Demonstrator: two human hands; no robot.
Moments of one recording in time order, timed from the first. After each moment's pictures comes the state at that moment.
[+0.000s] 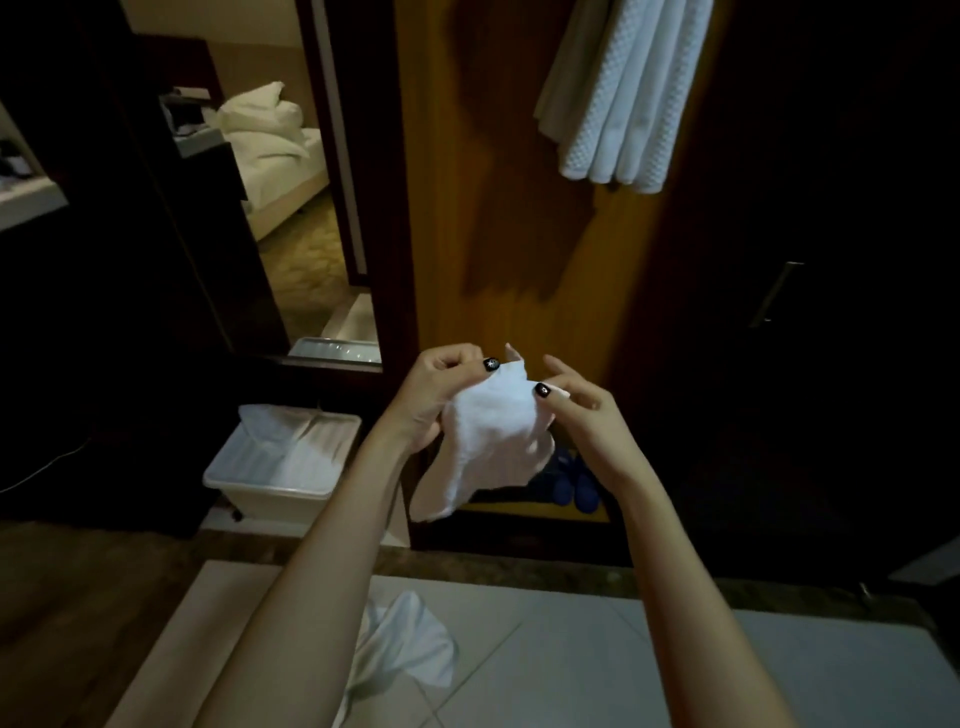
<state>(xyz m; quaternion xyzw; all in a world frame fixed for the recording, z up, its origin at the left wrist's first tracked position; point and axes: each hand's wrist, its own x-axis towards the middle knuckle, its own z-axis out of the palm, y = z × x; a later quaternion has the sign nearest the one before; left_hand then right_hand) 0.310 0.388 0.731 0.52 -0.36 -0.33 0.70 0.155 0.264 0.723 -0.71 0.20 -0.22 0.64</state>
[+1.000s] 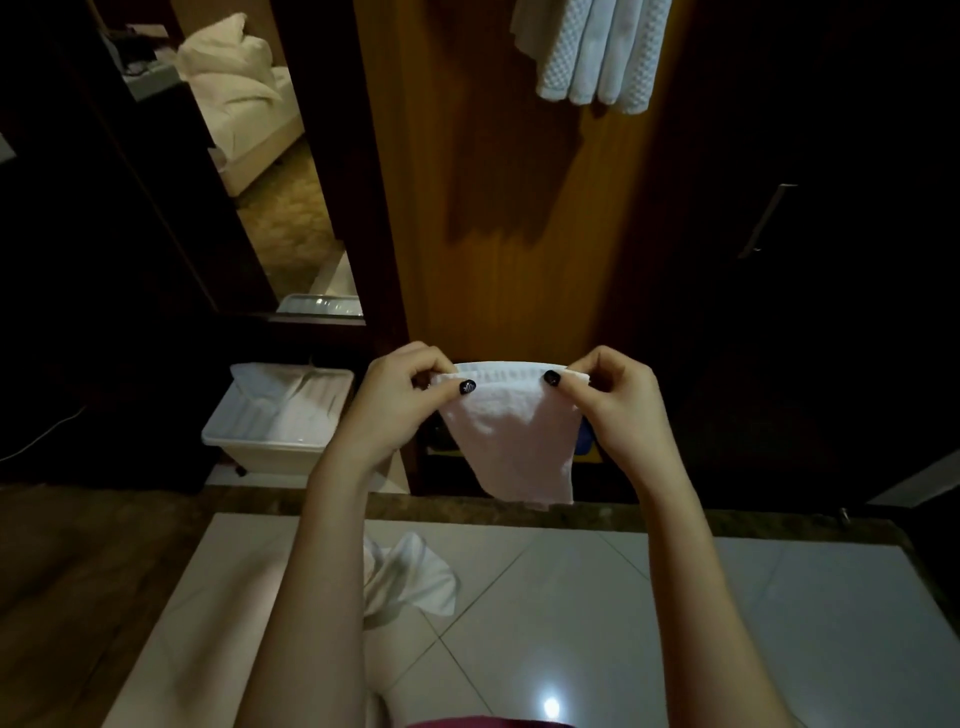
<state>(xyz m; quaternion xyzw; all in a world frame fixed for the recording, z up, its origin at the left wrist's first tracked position) 0.253 0.441 0.724 0.75 -0.43 -0.13 0.48 0.087 0.290 0.726 -0.76 0.30 -0.30 0.49</state>
